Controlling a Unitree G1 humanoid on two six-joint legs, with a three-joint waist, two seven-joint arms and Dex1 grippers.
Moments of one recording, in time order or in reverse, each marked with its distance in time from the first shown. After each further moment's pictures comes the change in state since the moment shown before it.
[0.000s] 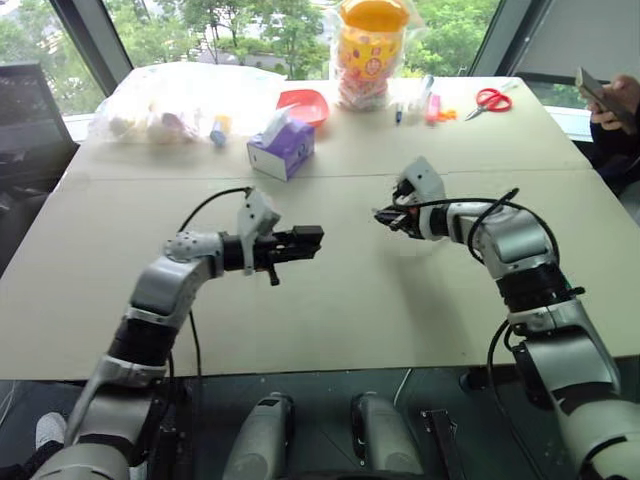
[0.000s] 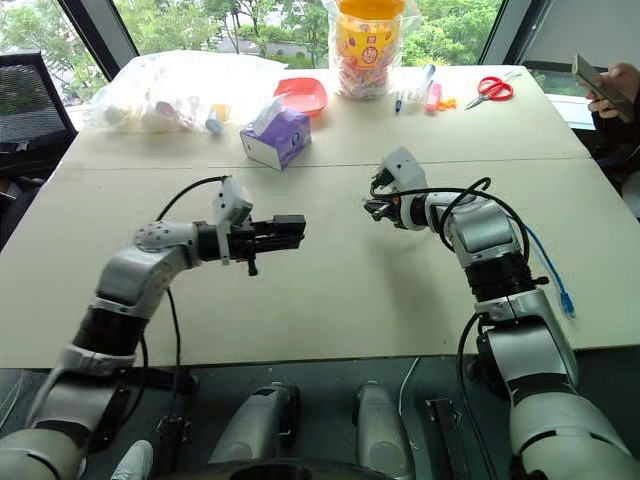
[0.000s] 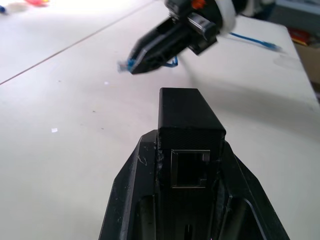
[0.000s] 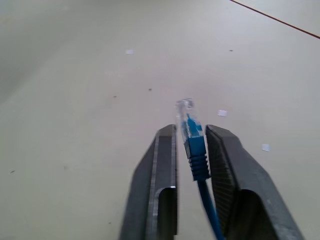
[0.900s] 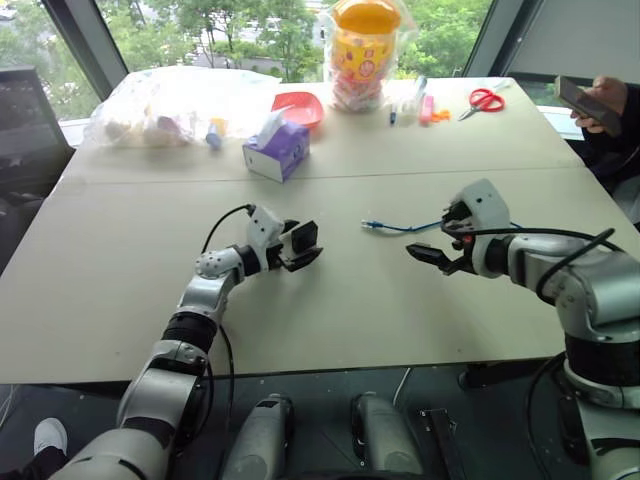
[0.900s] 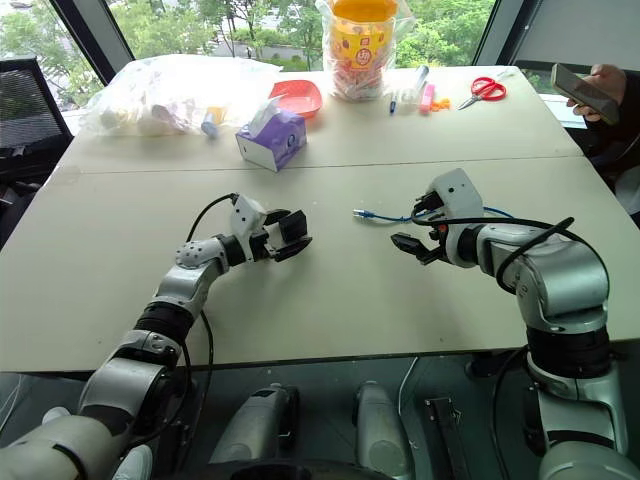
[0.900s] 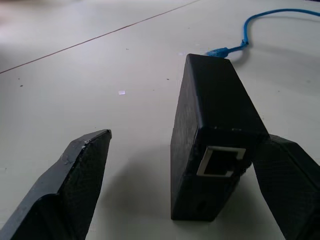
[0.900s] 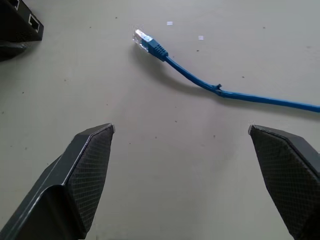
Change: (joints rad) left arm -0.015 -0.081 0.068 0.451 0.117 -0.370 0.011; right arm 0.317 -0.198 -0.258 -0.725 0.195 0.547 -0.063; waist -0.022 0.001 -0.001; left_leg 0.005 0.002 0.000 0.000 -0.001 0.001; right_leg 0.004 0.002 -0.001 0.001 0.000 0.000
